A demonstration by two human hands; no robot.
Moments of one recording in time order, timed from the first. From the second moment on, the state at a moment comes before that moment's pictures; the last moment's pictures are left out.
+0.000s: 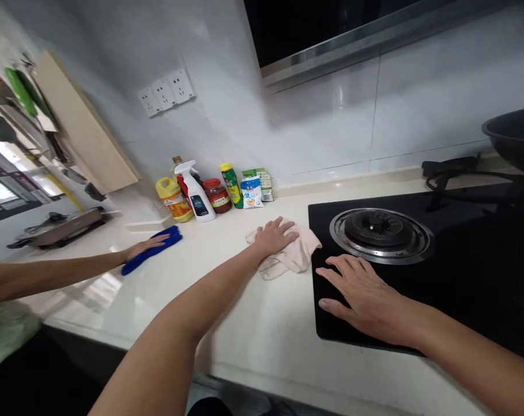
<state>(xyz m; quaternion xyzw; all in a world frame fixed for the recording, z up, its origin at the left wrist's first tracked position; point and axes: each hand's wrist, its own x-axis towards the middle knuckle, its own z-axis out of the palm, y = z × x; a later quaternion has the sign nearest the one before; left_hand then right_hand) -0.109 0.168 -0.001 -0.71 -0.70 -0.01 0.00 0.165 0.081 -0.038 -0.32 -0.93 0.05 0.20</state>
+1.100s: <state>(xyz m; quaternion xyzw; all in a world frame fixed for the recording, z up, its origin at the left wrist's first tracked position) -0.170 -0.007 0.004 -0.68 -0.73 0.04 0.02 0.174 0.087 -0.038 -0.31 -0.93 0.09 0.18</state>
